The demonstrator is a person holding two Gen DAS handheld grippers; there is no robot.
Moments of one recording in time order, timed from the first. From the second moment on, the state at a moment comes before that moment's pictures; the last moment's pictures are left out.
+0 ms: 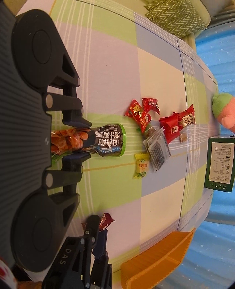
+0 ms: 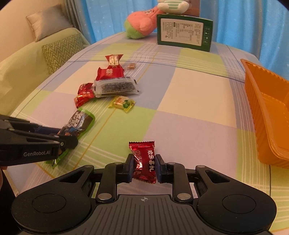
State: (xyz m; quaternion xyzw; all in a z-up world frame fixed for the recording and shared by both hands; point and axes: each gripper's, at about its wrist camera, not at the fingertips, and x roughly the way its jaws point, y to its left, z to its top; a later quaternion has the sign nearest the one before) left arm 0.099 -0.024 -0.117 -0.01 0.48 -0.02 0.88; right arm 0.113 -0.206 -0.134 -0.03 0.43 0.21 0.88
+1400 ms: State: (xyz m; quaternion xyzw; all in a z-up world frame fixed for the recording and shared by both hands) left arm 0.204 -0.271 -0.033 0.02 0.42 -0.26 0.87; right arm 0.158 -0.449 -0.044 0.09 0.37 -0.03 0.92
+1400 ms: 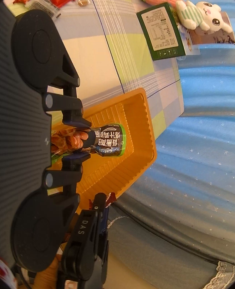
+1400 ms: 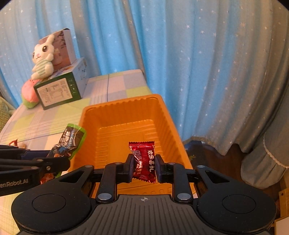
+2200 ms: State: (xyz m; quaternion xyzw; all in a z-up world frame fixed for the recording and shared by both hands) left arm 0.213 -0.237 -0.046 -0.01 0.43 -0.23 0.87; right arm 0.171 -0.460 -0.058 0.11 0.38 -0.03 0.92
